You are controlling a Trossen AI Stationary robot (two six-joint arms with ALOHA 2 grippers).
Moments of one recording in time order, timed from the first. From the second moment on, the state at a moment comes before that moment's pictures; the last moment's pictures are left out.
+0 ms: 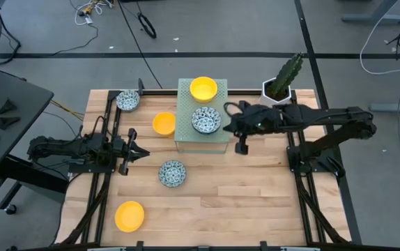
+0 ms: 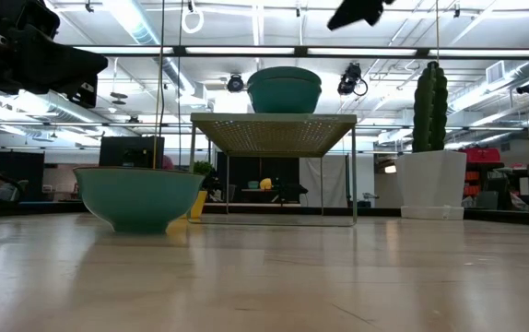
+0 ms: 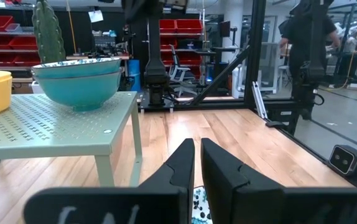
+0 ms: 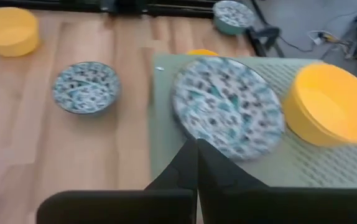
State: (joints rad) left arm -0.08 0.01 0.01 0.06 0.00 -0.01; right arm 0.02 1.29 1.32 -0.72 0.21 -0.03
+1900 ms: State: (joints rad) left arm -0.08 0.01 0.01 0.06 0.00 -0.01; right arm -0.01 0.37 0.33 -0.06 0.14 0.10
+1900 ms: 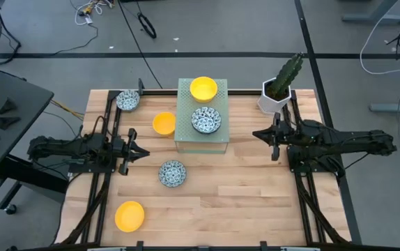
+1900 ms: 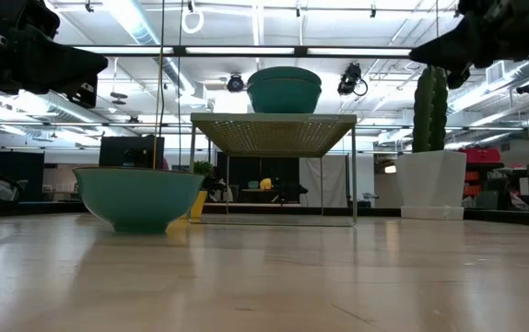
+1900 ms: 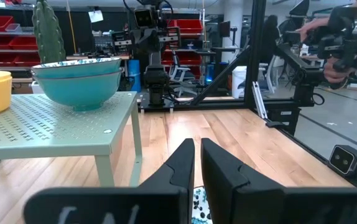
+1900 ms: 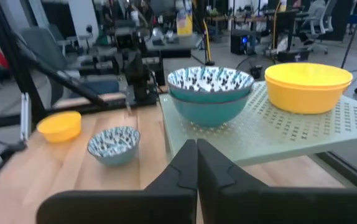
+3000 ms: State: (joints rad) left arm -0.08 0.01 0.01 0.06 0.00 -0.01; right arm -0.01 0.08 0.17 -0.02 -0.01 0.19
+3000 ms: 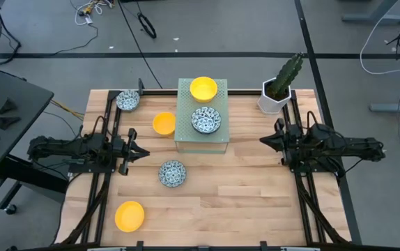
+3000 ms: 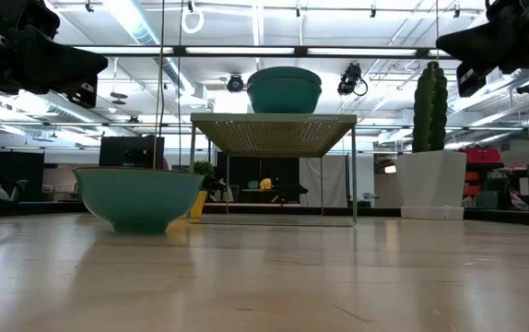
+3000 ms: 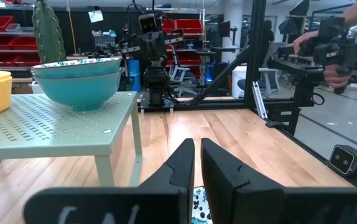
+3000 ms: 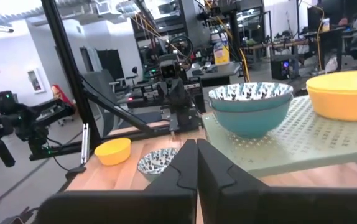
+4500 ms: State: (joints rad) left arm -0.08 0.01 0.01 0.06 0.00 -0.01; right arm -0.01 0.00 0.02 0.16 -0.06 0.22
